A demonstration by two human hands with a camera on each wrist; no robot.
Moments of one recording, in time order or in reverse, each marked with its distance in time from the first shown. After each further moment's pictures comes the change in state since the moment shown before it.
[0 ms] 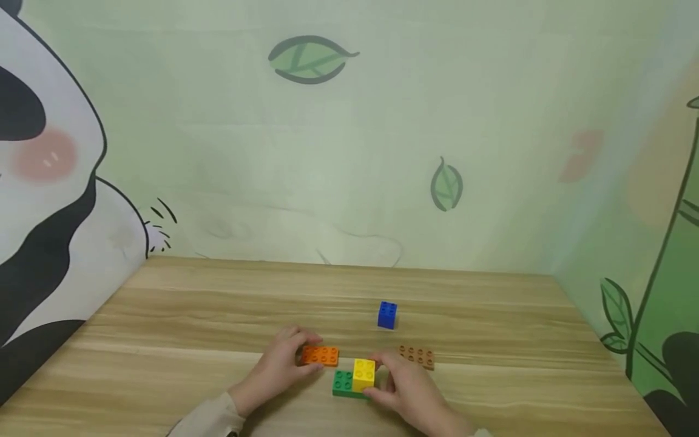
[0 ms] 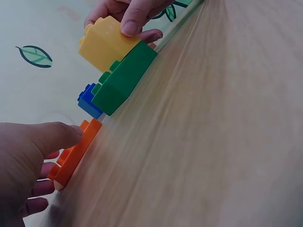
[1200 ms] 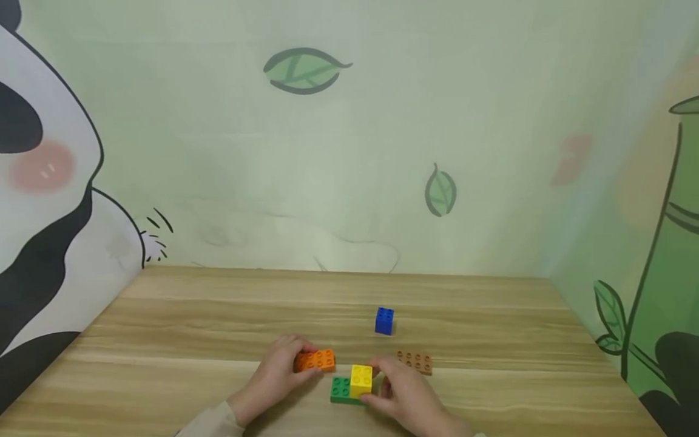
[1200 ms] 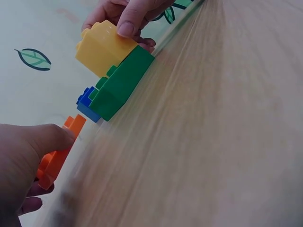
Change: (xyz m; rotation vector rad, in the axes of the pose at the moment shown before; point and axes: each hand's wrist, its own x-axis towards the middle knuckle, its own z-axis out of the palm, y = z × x) left_hand 0.002 0.004 -0.001 0.006 -0.044 -0.063; right_hand 0.002 0.001 -0.002 0.039 -0.051 0.024
